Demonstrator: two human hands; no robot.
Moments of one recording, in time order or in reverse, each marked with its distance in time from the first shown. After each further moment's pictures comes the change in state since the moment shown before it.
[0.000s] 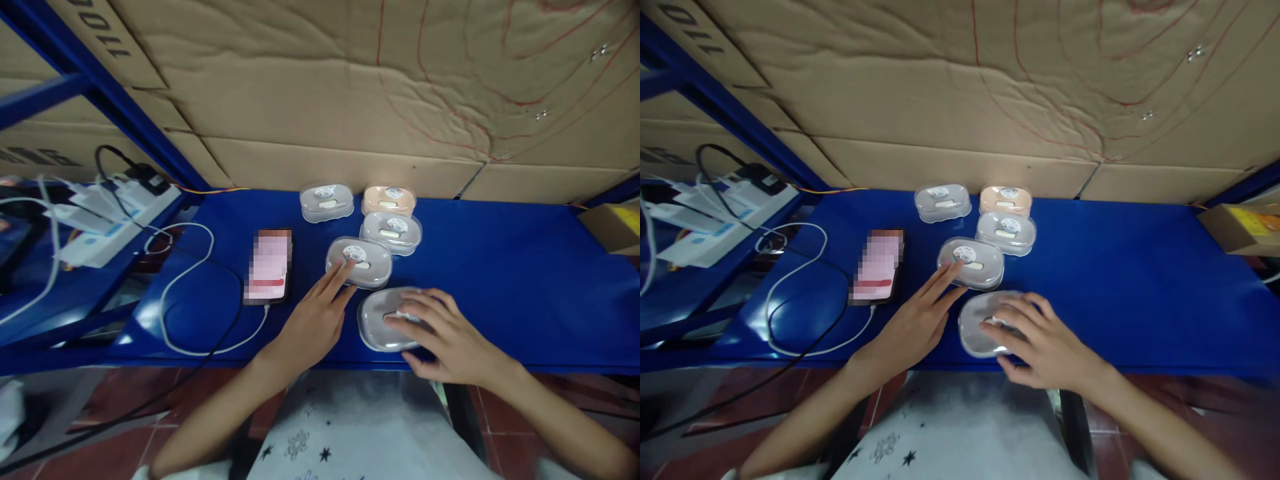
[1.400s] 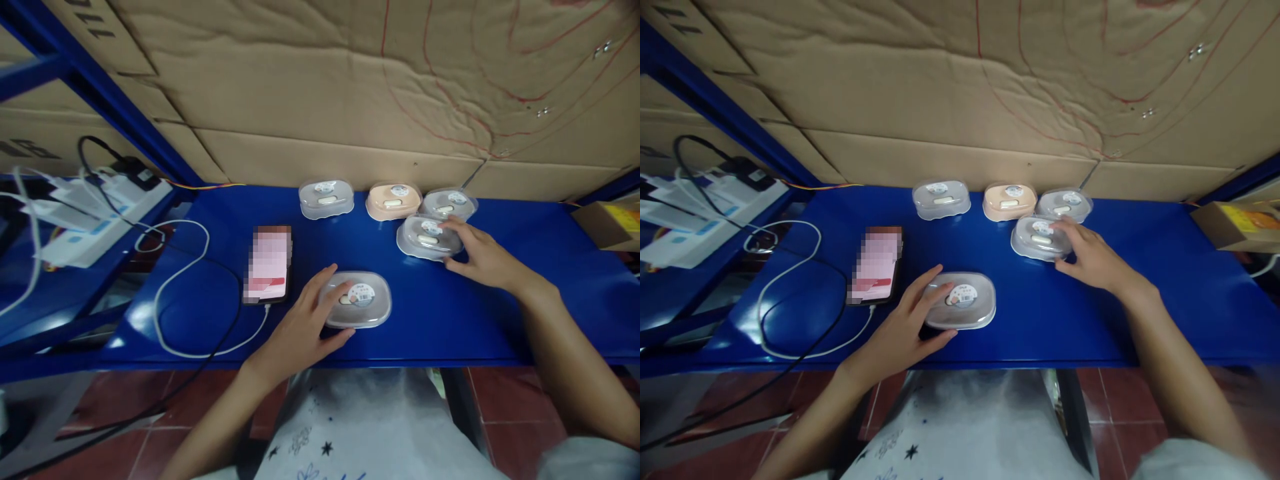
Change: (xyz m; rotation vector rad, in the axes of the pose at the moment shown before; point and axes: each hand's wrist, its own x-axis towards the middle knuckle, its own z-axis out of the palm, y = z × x) left_hand -0.032 -0.015 0.001 -0.159 0.025 -0.103; right_hand -0.016 0.148 -0.025 0.040 -0.133 0.463
